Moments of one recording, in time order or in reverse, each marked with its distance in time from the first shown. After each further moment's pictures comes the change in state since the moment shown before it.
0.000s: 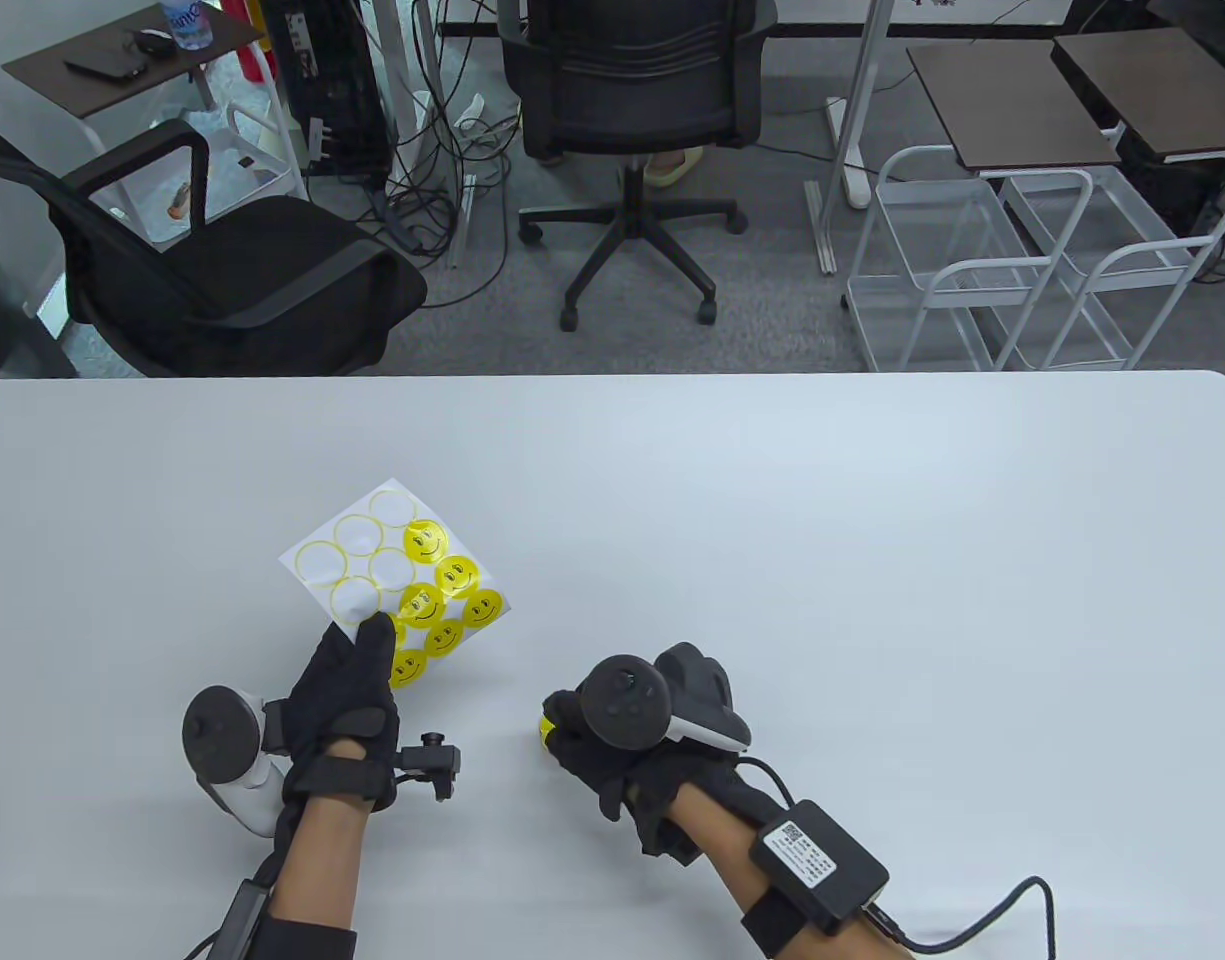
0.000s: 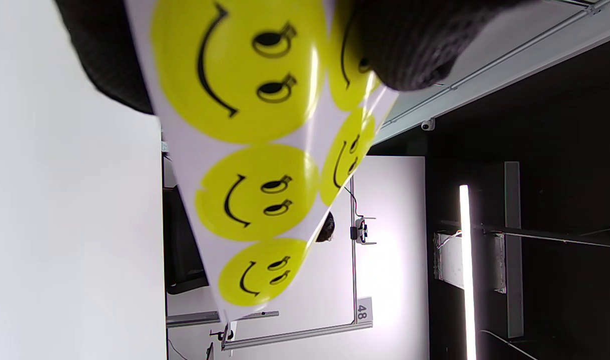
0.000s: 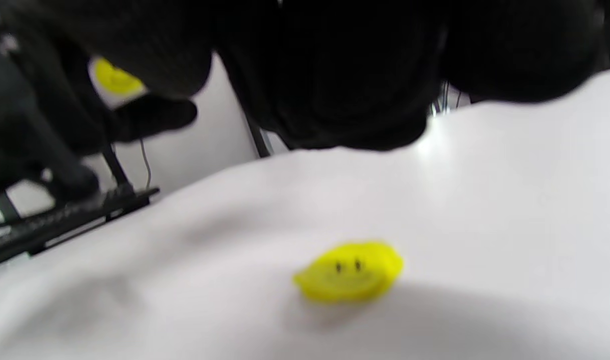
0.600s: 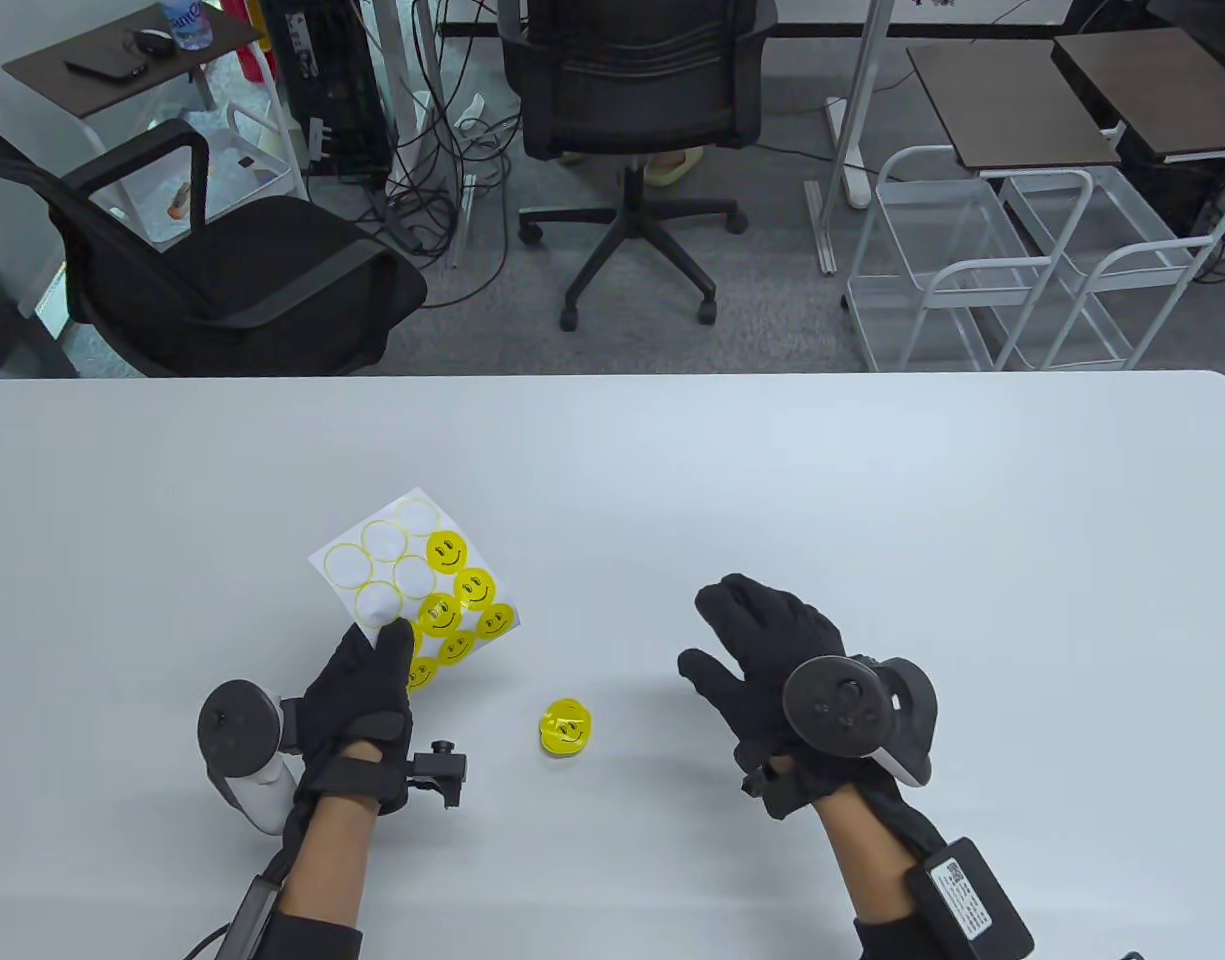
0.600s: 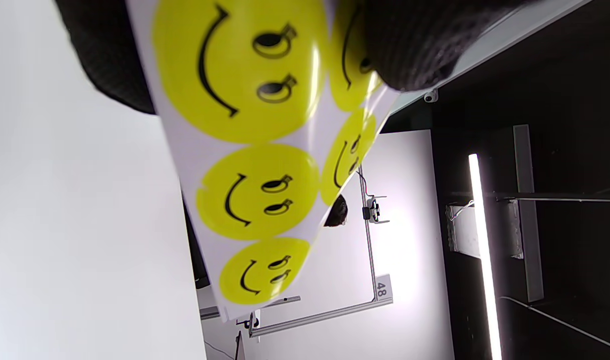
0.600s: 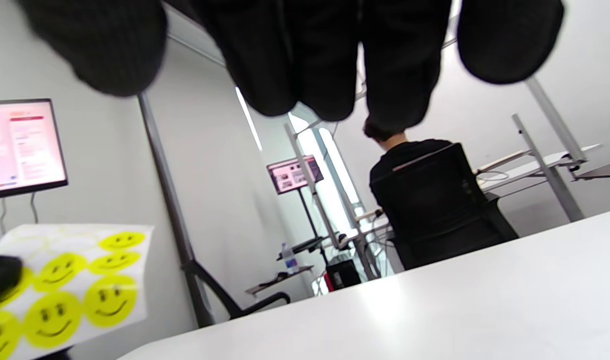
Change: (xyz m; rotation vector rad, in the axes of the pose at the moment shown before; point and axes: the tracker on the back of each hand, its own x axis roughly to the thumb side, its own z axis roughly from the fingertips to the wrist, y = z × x) left_hand -0.005 -0.008 0.000 -0.055 -0.001 -0.115; right_hand -0.065 -0.078 0.075 -0.470 0.160 -0.006
